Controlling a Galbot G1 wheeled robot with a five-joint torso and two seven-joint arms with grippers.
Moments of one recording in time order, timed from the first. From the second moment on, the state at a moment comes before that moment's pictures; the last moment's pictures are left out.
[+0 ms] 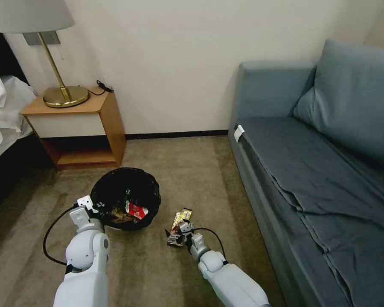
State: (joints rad) left arm 1.20 -1.52 -0.74 -1.80 -0.30 0.51 -0.32; right arm -0.76 1.61 -0.14 0.63 0.23 0.26 -0.09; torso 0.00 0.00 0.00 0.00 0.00
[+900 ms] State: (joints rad) left arm 1.22 -1.51 -0.73 -1.82 -0.28 0.49 -0.32; right arm -0.74 1.61 -0.06 0.59 0.35 0.12 -0.11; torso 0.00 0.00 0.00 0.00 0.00
